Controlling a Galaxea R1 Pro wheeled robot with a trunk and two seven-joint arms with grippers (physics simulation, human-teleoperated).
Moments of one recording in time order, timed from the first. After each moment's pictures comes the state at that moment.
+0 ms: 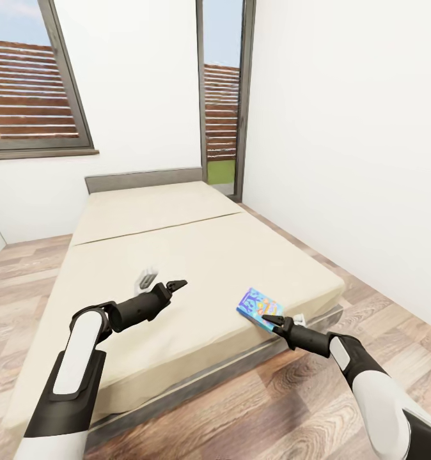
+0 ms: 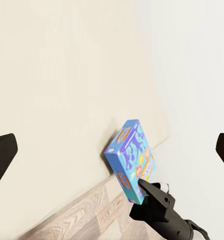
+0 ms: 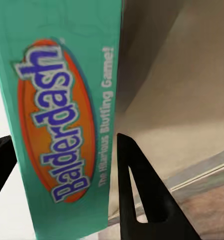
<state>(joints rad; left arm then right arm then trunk) -0.49 -0.07 0.06 -1.59 1.19 0.94 0.40 -0.81 -0.09 -0.58 -0.38 0.01 0.78 0.97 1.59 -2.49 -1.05</state>
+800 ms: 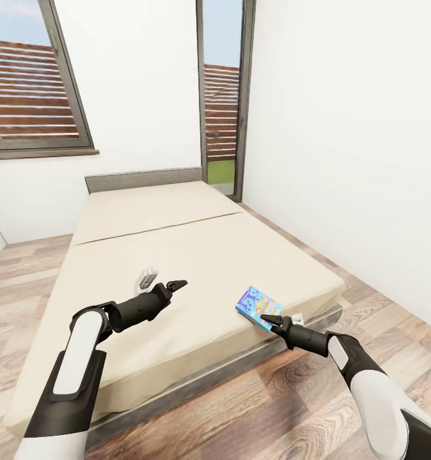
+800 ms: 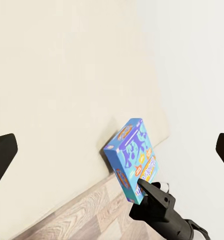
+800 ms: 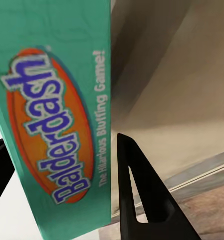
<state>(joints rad) -0.49 -0.07 0.05 -1.59 1.19 0.94 0.40 -0.82 -0.08 -0.57 -0.38 0.01 0.78 0.97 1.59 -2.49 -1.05</state>
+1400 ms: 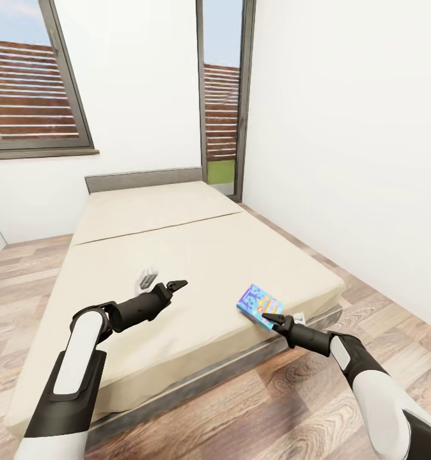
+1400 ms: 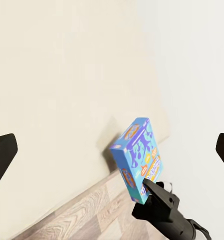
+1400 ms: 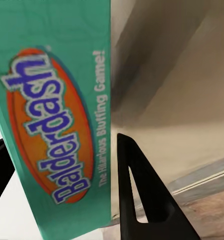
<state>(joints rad) -0.49 -0.07 0.05 -1.59 1.19 0.94 0.40 -0.81 -0.09 -0.57 -0.39 0.01 0.78 1.01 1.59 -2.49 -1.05</state>
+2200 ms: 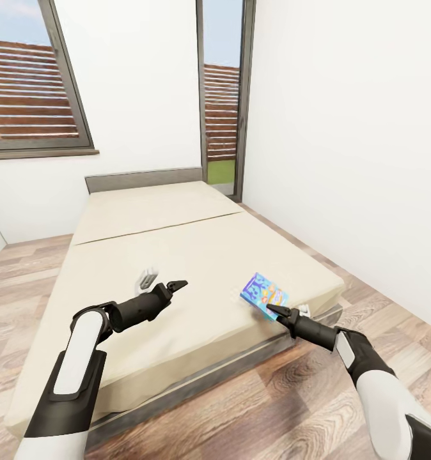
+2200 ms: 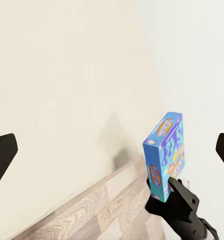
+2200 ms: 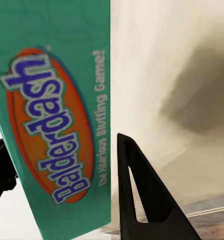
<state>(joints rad) -0.49 -0.07 0.05 -1.59 1.19 0.94 0.40 -0.80 -0.10 -0.56 -0.47 0.01 0.78 1.16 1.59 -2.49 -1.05</state>
